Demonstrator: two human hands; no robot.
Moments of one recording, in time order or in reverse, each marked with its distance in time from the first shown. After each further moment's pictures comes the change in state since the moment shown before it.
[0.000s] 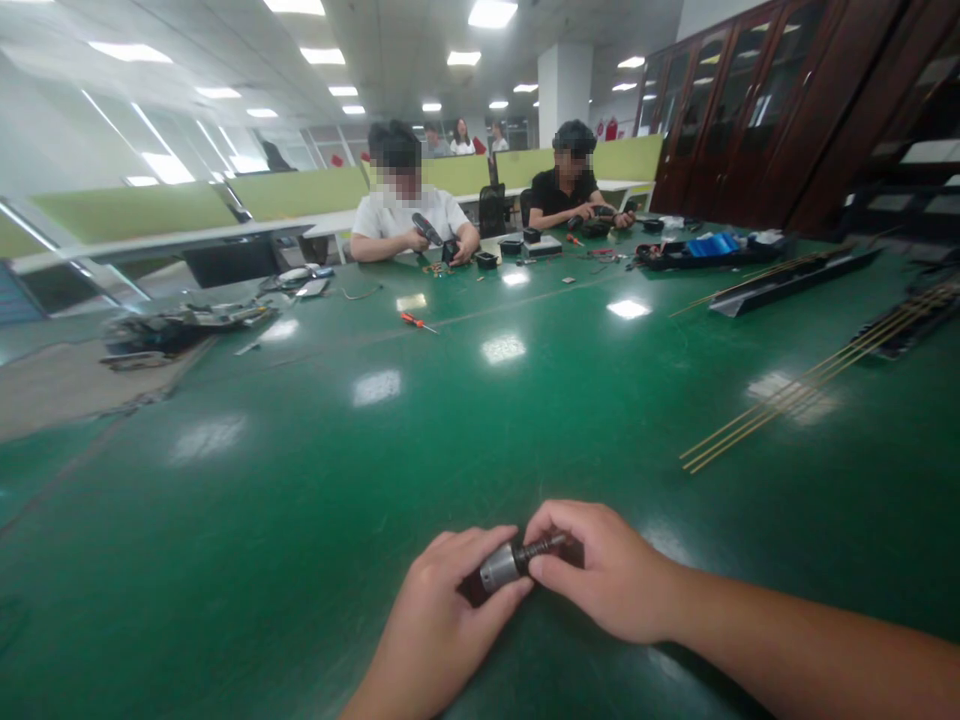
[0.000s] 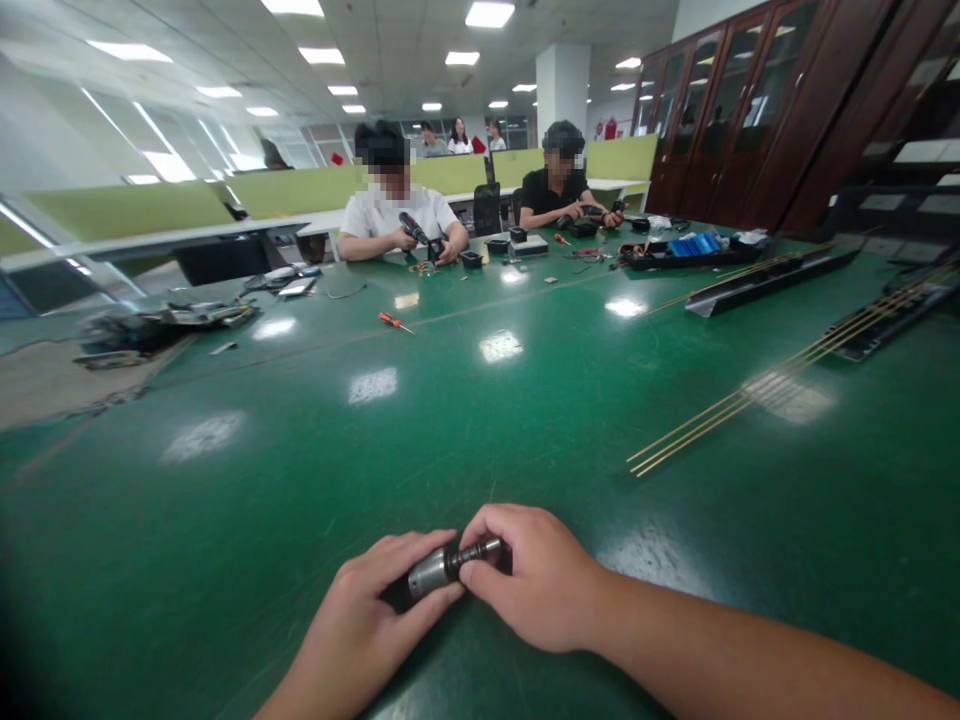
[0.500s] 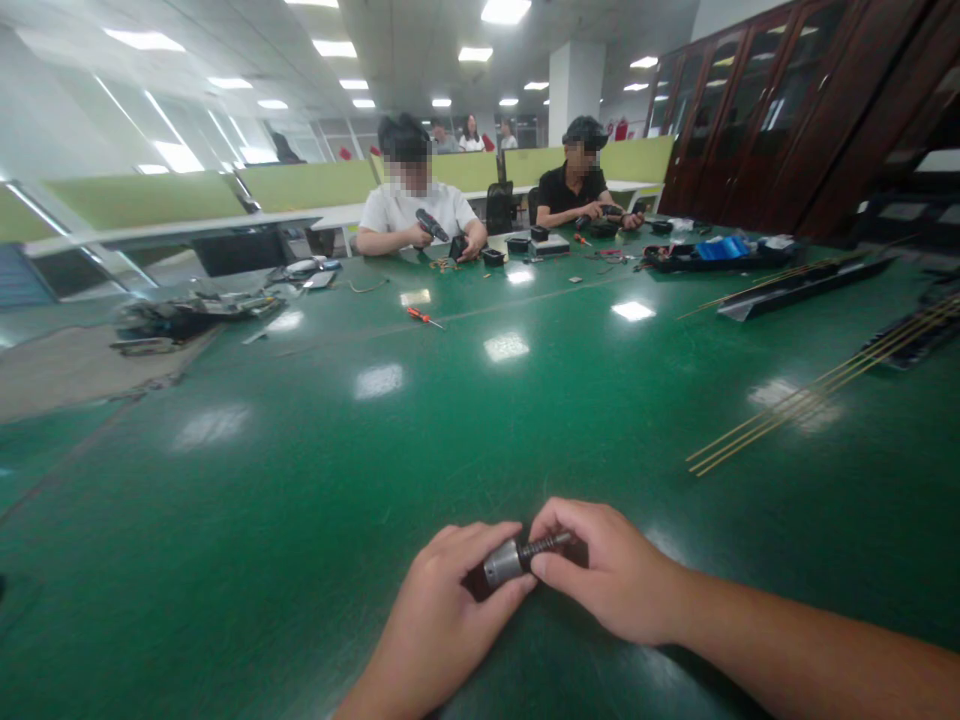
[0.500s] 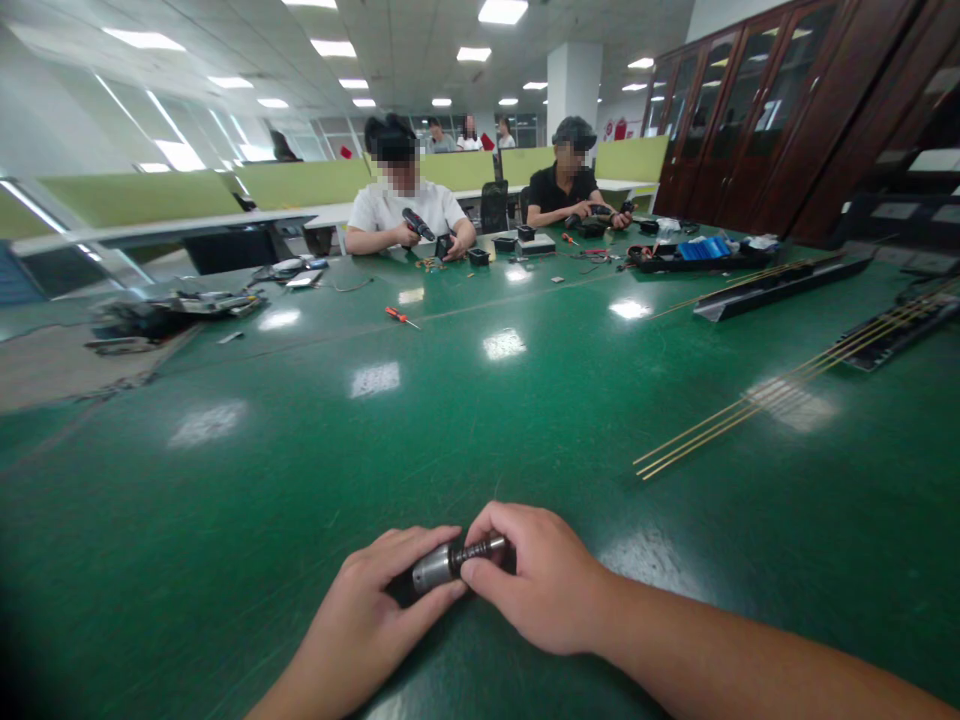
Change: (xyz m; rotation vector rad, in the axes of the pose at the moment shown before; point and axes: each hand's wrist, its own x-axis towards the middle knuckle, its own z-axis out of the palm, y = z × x) left_hand 0.000 0.002 0.001 -0.009 0.001 -0.007; right_hand -0.001 0.001 0.000 0.000 -0.015 0.008
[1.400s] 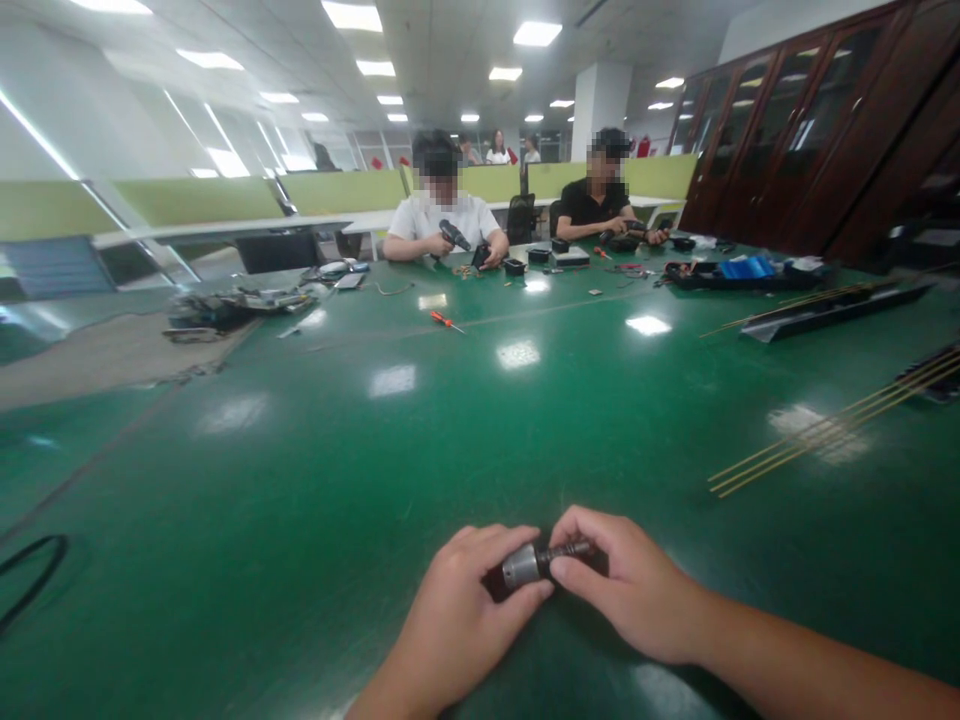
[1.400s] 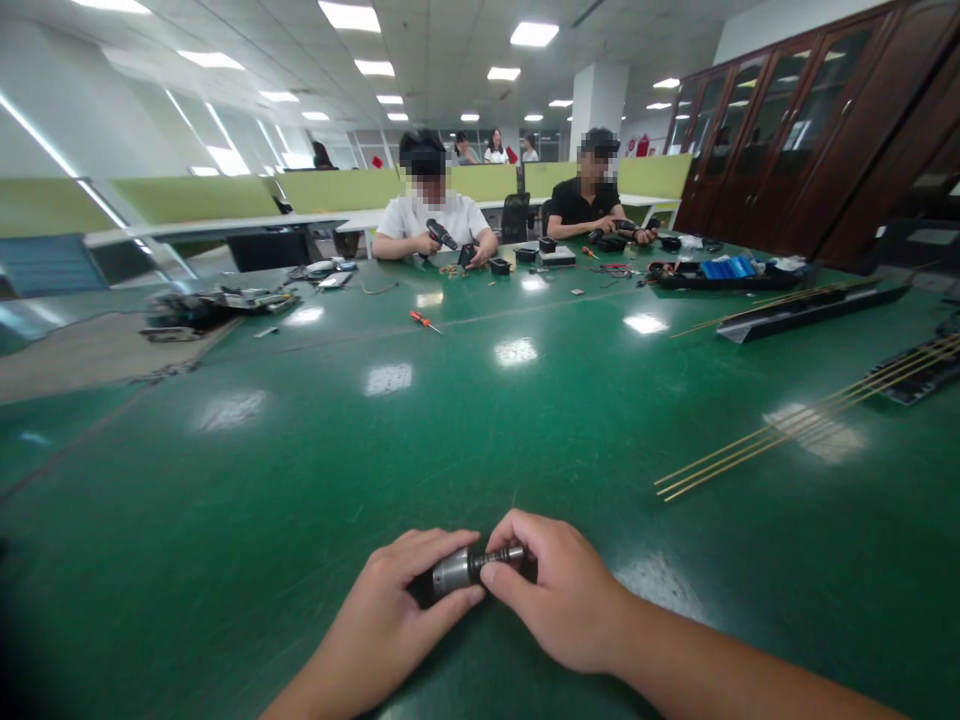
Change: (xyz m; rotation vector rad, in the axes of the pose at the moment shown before) left_hand -0.003 0.005 -0.001 -0.057 -0.002 -0.057; right_hand -0.003 0.004 0.003 0.020 -0.003 0.012
